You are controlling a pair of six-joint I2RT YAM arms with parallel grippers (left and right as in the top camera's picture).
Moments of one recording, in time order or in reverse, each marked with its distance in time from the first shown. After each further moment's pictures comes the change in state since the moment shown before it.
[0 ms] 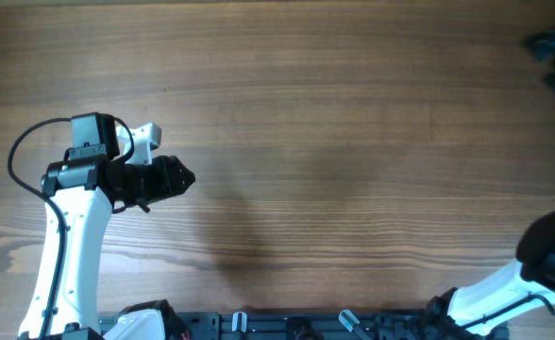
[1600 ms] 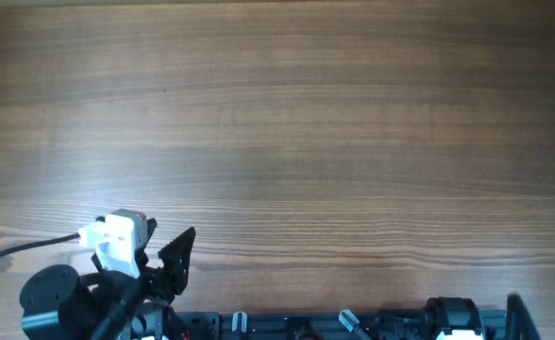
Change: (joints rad) left arm 0.000 -0.936 -0.001 -0.172 0.049 0.057; right arm 0.526 -1.381 -0.016 -0.417 0.478 -0.235
